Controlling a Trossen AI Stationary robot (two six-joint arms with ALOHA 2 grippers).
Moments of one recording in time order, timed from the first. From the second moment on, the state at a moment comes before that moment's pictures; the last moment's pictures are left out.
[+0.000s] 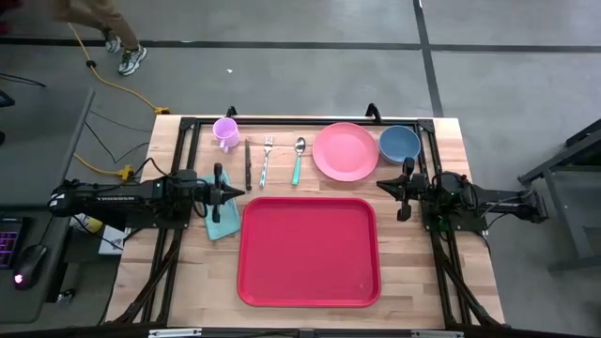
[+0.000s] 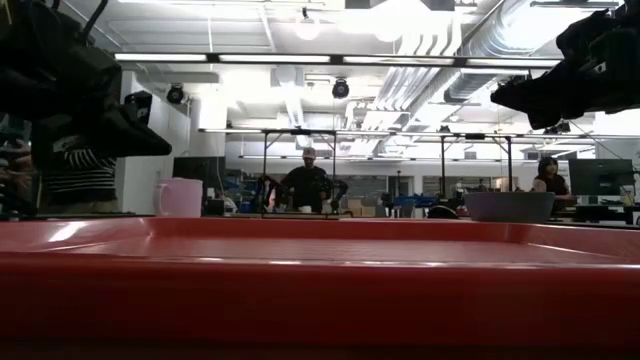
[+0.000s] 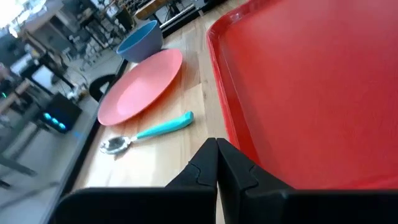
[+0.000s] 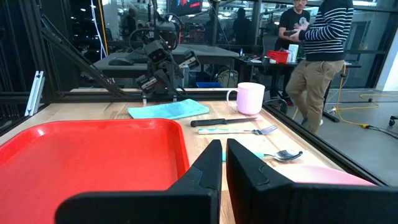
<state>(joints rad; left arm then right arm) 0.15 0.32 0.01 0.02 0.01 0.55 -0.08 0.04 0.02 0.02 0.10 -0.03</state>
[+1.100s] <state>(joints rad) 0.15 0.33 0.07 0.37 -0.17 -0.32 -0.08 0.04 0.02 0.02 0.10 -0.03</state>
